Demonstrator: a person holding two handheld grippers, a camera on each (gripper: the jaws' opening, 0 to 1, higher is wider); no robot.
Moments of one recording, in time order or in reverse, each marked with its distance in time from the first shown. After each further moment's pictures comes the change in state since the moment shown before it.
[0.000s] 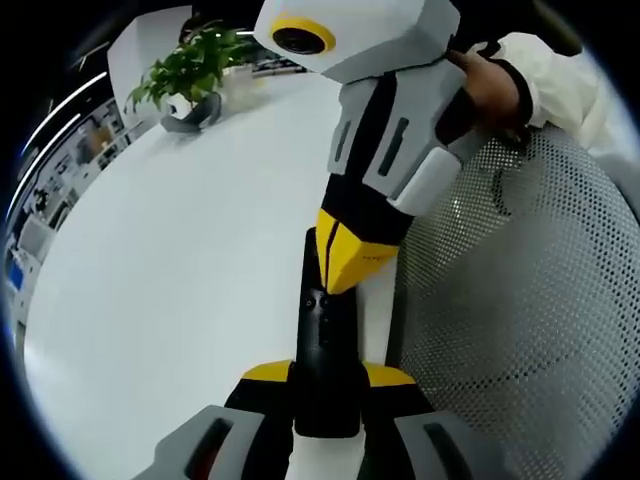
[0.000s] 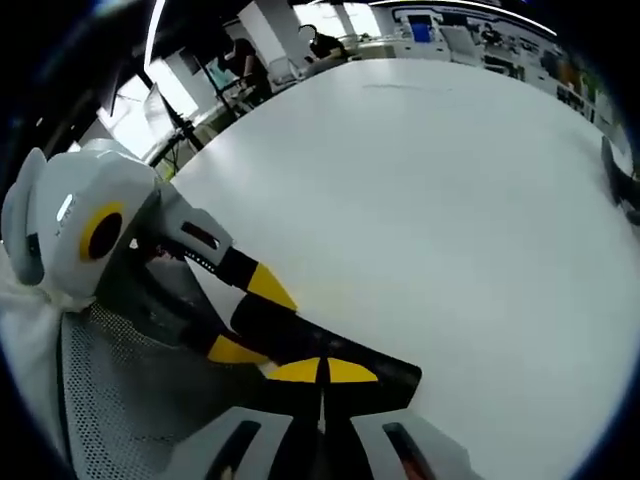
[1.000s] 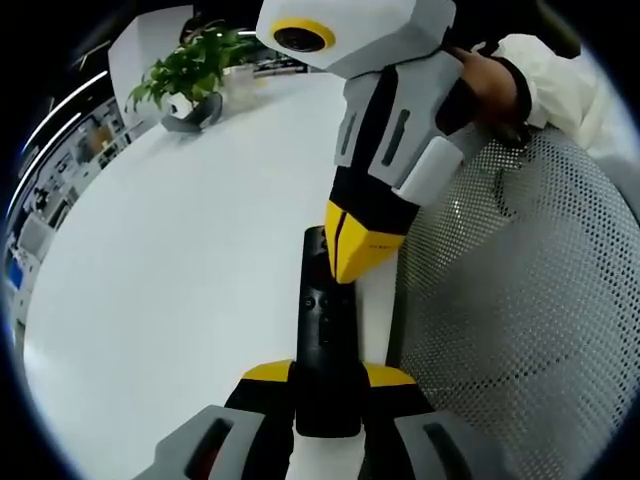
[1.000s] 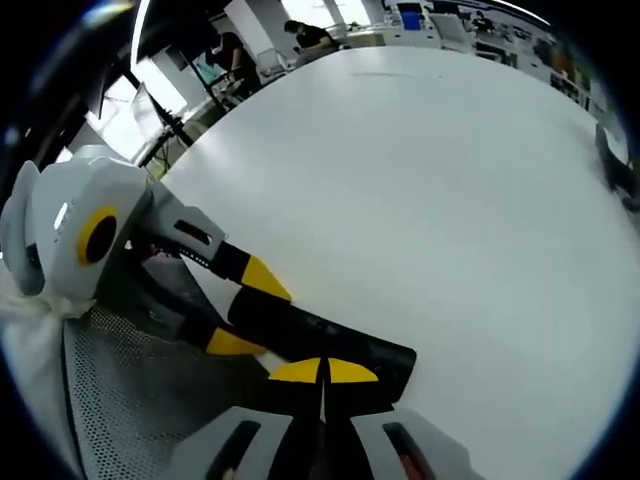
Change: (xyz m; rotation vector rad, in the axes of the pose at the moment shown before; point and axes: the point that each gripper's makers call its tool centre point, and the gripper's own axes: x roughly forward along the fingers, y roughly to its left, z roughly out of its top) left arm 0.001 0.002 0.002 0.000 0.000 -0.004; right arm -0.007 -0.007 -0.006 0.060 0.056 -0.011
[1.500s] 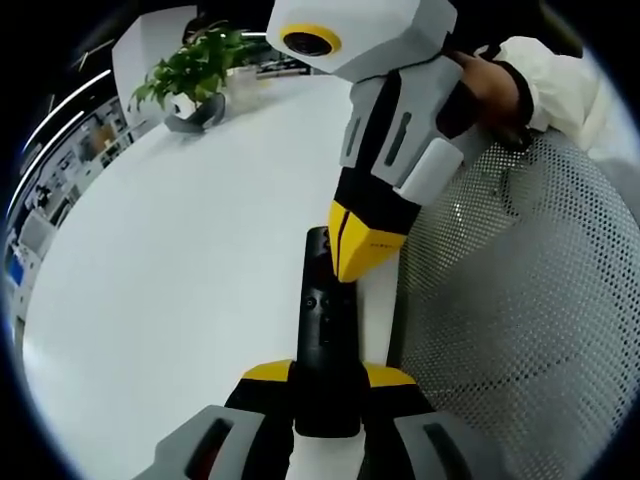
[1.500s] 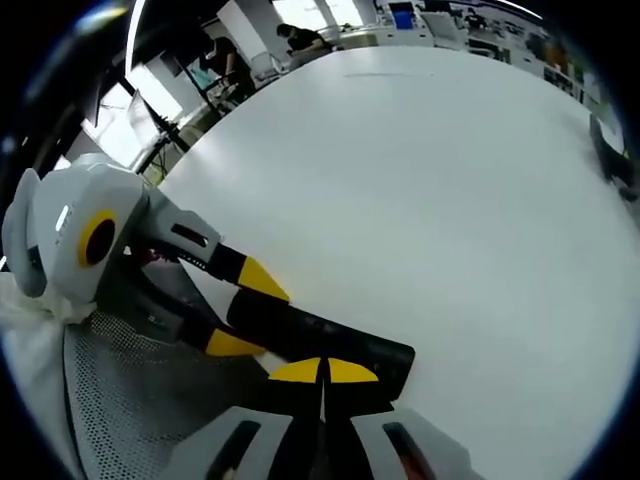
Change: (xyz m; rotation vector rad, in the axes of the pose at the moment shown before) left arm 0.000 -0.001 0.000 -0.011 -0.012 0.008; right arm 0.000 0.000 -0.001 0.024 -0.014 0.002
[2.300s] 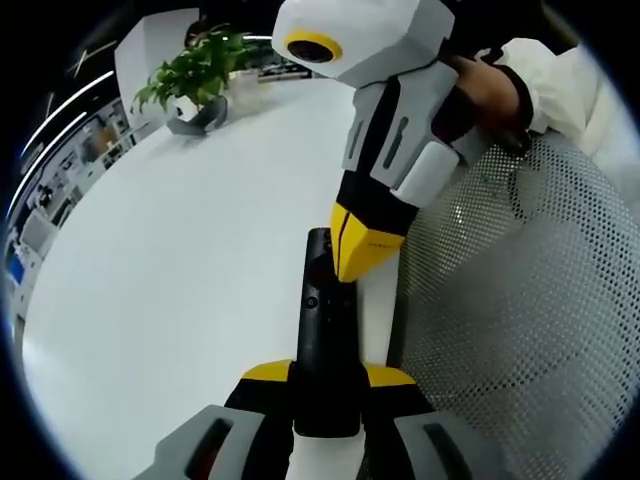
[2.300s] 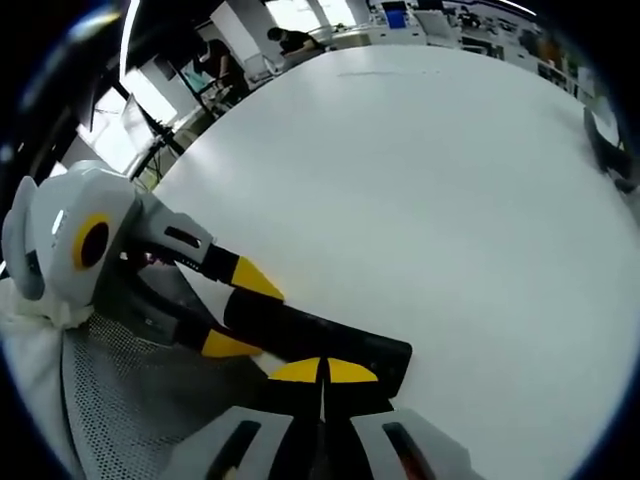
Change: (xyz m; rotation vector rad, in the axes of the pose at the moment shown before) left arm 0.001 0.000 0.000 -0.004 -0.020 0.004; right arm 0.002 -0.004 -0.002 0.033 -0.003 -0.009
